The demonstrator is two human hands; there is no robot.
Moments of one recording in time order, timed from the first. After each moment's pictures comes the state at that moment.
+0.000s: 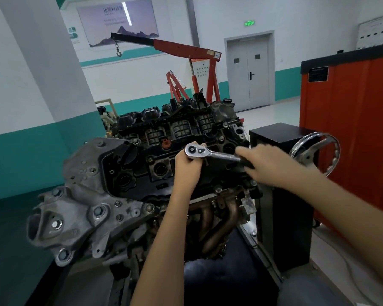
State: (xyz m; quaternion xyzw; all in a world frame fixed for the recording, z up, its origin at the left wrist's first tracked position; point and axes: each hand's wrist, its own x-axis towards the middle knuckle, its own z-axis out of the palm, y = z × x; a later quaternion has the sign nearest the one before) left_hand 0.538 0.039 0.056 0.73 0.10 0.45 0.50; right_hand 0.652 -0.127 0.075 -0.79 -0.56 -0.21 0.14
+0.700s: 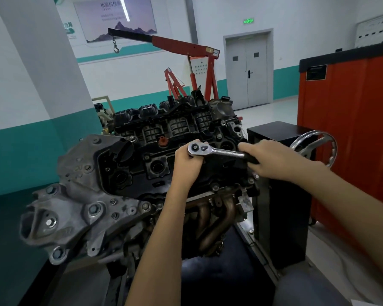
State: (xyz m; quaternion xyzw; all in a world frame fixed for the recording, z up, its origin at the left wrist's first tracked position) left_hand 0.542 0.037 0.061 0.76 0.09 0.44 0.47; right_hand 0.661 -0.135 0.084 -0.79 -0.57 -0.19 0.13
